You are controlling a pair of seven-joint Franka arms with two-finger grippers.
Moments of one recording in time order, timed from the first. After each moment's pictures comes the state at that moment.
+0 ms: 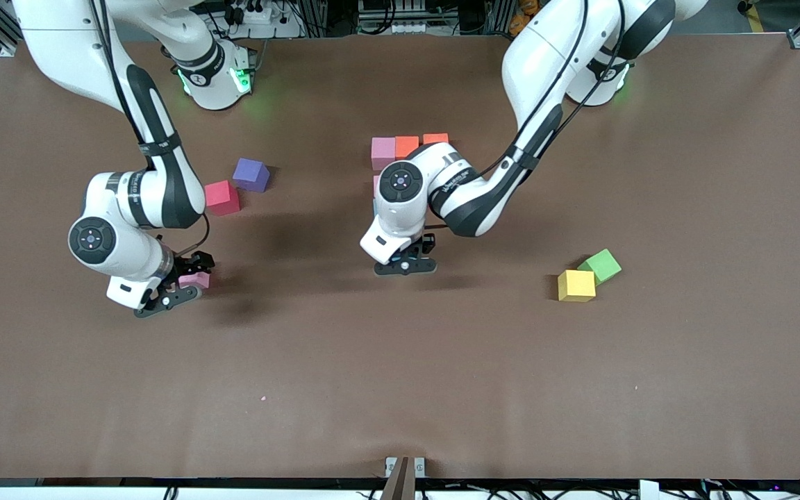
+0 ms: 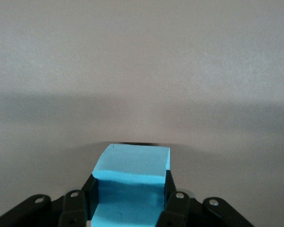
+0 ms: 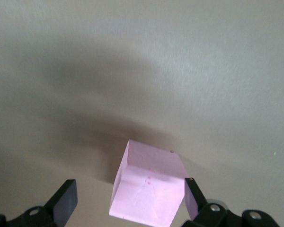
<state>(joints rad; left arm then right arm) -0.62 0.85 -0.26 -1.35 0.22 2.19 -0.98 0.34 0.42 -0.27 -2.01 0.08 2.31 -0.36</state>
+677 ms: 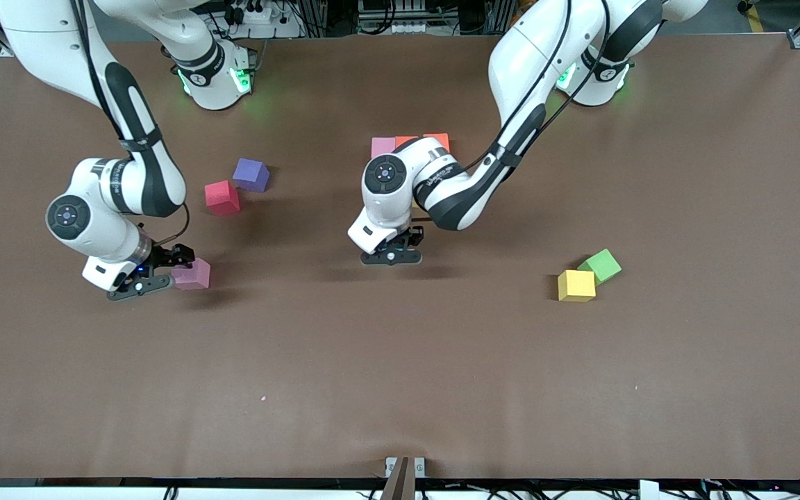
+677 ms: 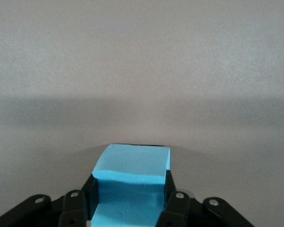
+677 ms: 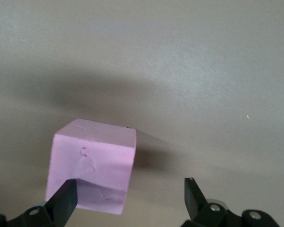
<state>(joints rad) -0.66 0.87 -0.26 -1.34 0.22 2.20 -0.98 0.25 0.38 -0.28 -2.15 0.11 2.47 -0.35</state>
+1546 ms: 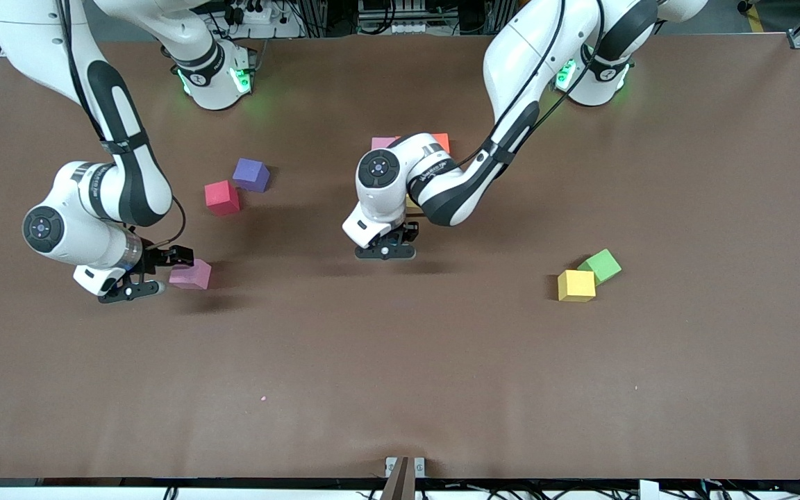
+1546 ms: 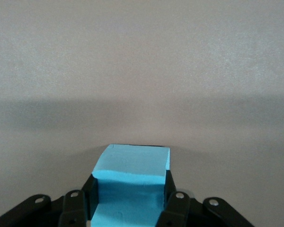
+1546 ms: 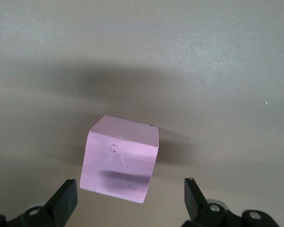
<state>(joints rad) -0.68 0.88 -0.26 -1.34 0.22 2.20 -0.98 0.24 0.39 -0.27 -2.06 0.20 2.31 -0.34</state>
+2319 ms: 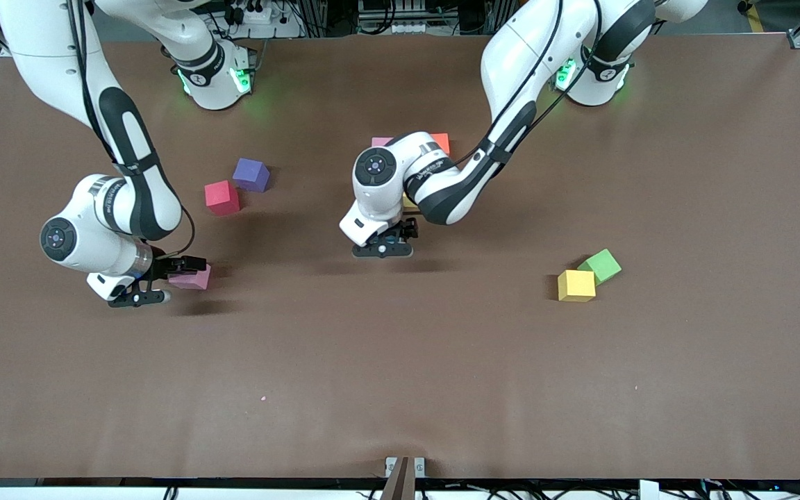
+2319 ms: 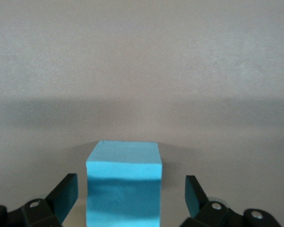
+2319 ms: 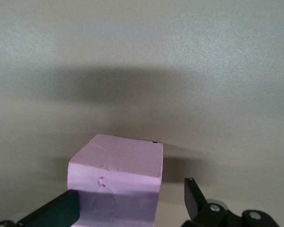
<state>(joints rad) -0.68 0.87 -0.27 -1.31 0.22 2.17 -1.01 0.24 0.48 -0.27 -2.05 0.32 2.36 -0.34</state>
